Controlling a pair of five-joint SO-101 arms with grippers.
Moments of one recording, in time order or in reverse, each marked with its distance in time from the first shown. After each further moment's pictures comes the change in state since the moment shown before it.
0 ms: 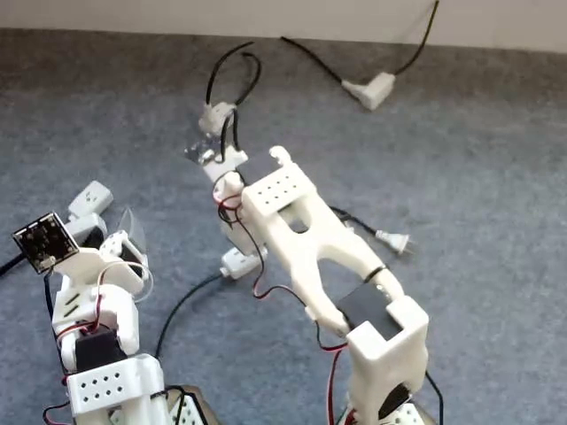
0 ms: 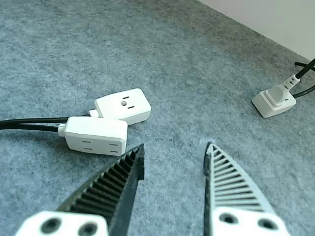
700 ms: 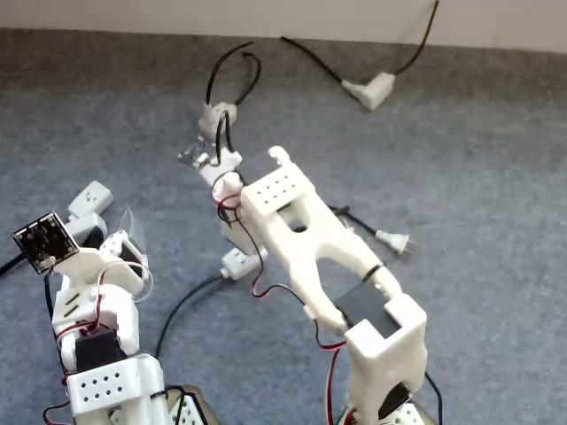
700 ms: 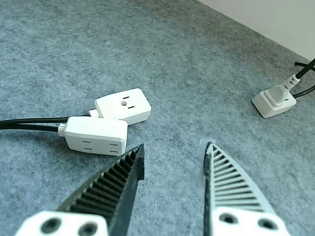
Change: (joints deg) left arm 0.0 0.0 0.0 0.0 0.0; right arm 0.0 0.7 -0.4 -1.4 5.3
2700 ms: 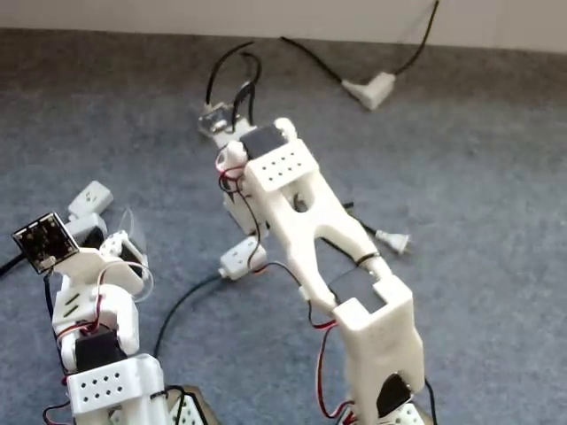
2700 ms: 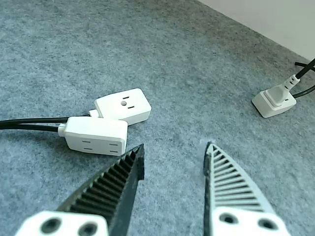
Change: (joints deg) left arm 0.0 0.0 0.0 0.0 0.0; right arm 2.5 8.0 -19.7 14.2 -12.5
